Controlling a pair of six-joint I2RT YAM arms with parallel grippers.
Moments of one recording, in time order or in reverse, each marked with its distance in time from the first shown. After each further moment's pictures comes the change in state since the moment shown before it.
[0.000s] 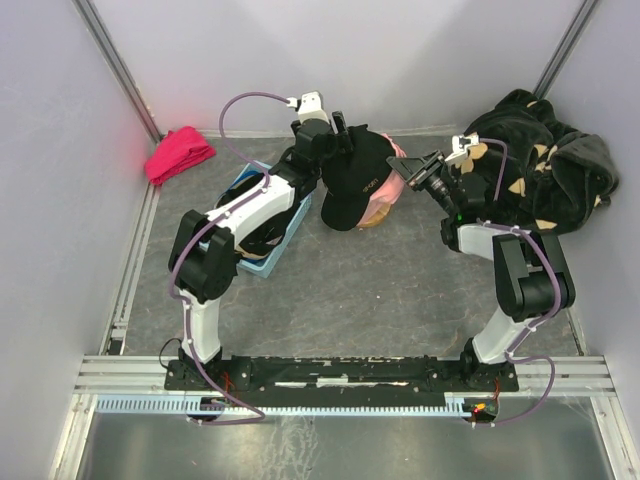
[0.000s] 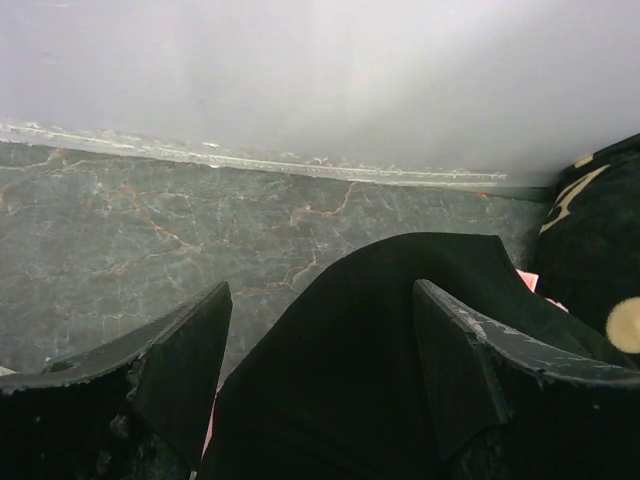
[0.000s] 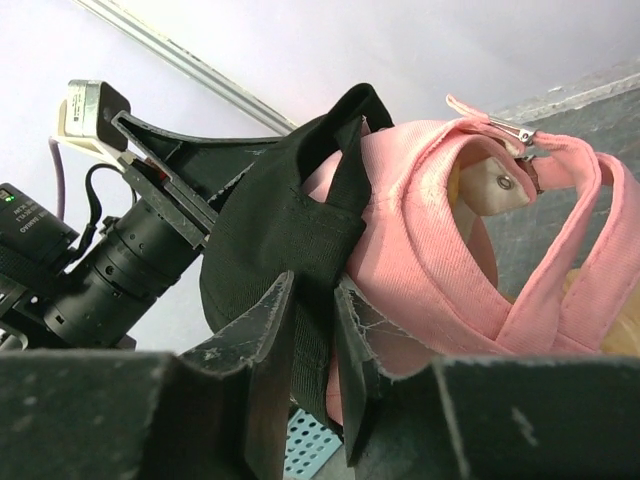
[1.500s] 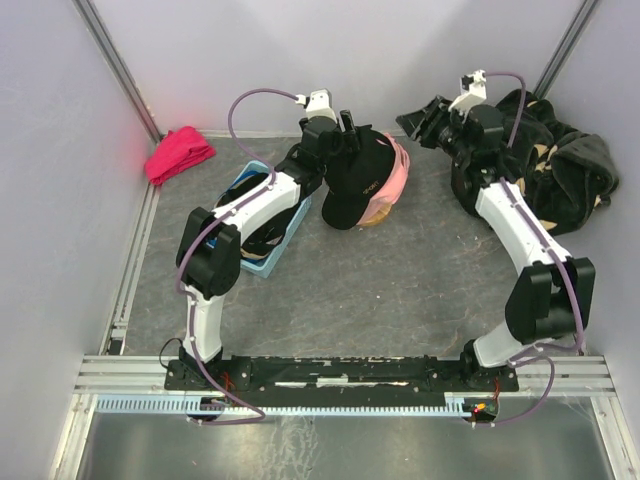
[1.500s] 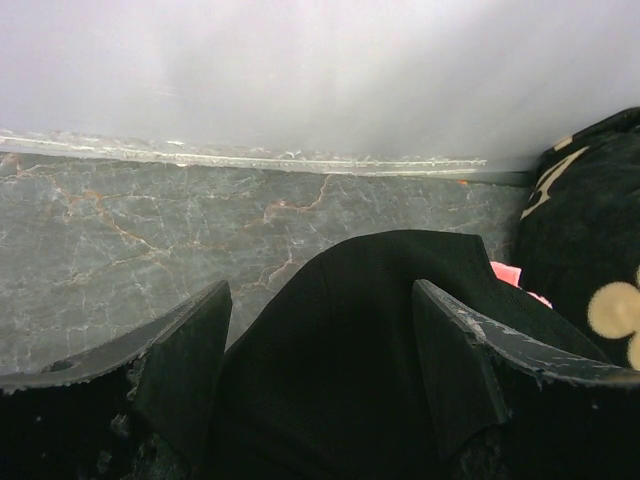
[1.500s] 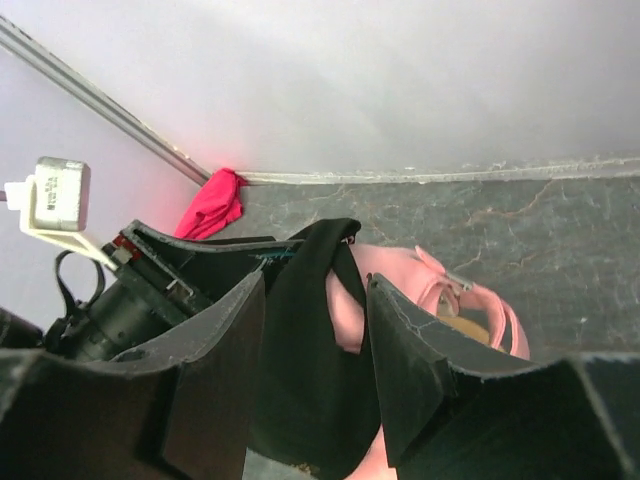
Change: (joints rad) left arm -0.012 0.055 0.072 -0.019 0.050 0.000; right arm 0.014 -0.190 0.491 -0.921 0.192 -0.477
